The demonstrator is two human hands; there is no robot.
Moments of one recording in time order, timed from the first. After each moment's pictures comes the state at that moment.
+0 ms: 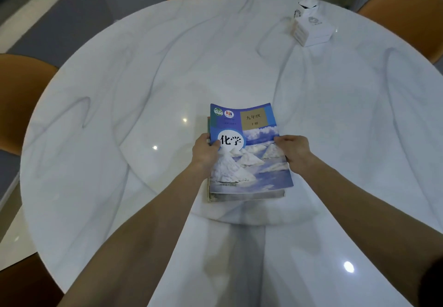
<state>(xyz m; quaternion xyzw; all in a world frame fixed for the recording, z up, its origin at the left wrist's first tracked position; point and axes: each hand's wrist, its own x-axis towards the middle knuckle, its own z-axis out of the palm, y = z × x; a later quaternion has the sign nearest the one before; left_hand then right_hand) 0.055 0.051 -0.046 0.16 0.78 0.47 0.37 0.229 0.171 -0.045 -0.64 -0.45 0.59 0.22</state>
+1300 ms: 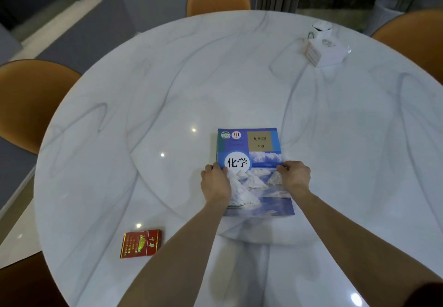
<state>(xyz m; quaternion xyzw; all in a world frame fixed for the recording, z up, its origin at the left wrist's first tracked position) 0.084 0.035 -0.082 0.27 0.92 0.22 0.18 0.226 0.161 -0.079 -0.63 -0.70 0.32 0.09</state>
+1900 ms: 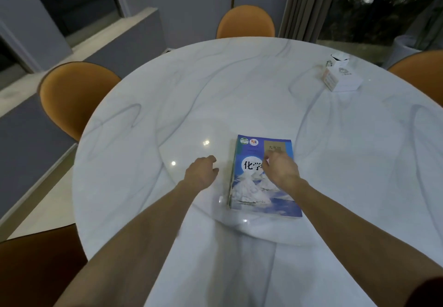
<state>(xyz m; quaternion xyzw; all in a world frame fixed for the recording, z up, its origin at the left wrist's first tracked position) 0.018 -0.035 -0.022 0.39 0.89 0.13 0.20 0.174 0.111 -0.001 -0.43 -0.89 0.15 0.00</state>
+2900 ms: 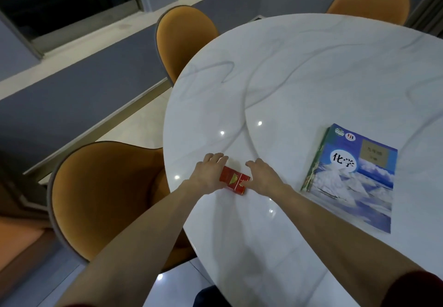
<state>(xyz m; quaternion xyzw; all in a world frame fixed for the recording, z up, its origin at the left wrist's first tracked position) -0.010 -0.251 -0.073 0.35 0.91 0.08 0.20 0.066 -0.089 -0.067 -0.14 -0.95 0.19 -0.19</state>
